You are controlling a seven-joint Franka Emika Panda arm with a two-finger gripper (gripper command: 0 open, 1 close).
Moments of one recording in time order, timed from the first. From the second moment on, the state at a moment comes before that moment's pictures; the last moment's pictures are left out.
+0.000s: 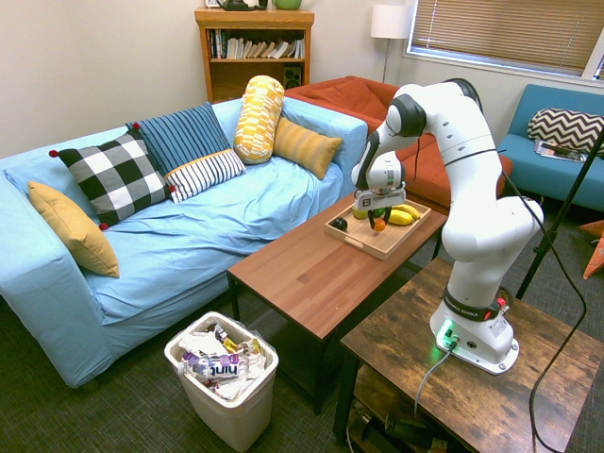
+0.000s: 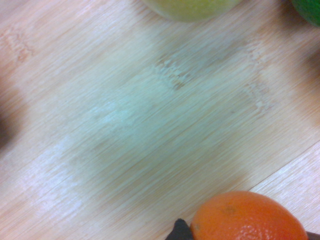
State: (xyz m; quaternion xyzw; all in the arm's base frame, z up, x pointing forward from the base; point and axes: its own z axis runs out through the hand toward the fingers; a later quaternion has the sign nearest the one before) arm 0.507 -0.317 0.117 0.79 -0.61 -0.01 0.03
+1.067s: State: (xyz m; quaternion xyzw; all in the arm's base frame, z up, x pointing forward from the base) arm 0.505 -0.322 0.113 0.80 -0.60 -0.01 0.02
